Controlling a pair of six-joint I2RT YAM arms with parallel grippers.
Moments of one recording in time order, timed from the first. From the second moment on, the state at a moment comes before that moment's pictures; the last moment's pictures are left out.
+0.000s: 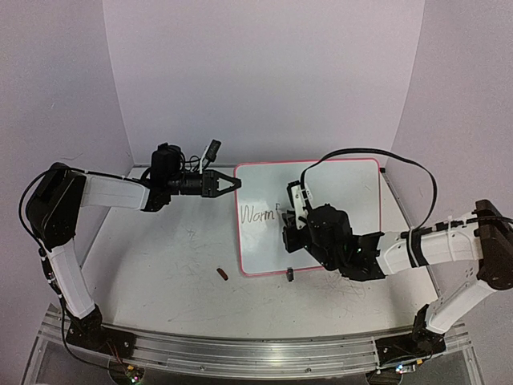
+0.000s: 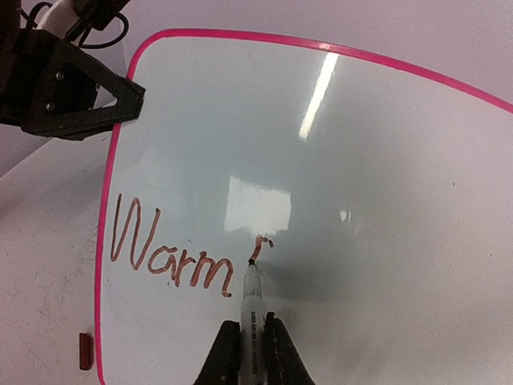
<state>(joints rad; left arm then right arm) -0.52 1.82 1.12 0.52 0.89 -0.53 1.06 1.52 0.81 0.38 0.60 0.16</state>
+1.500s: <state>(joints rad) -0.53 1.82 1.12 0.52 0.89 -0.53 1.09 1.42 0.72 0.37 0.61 0.19</state>
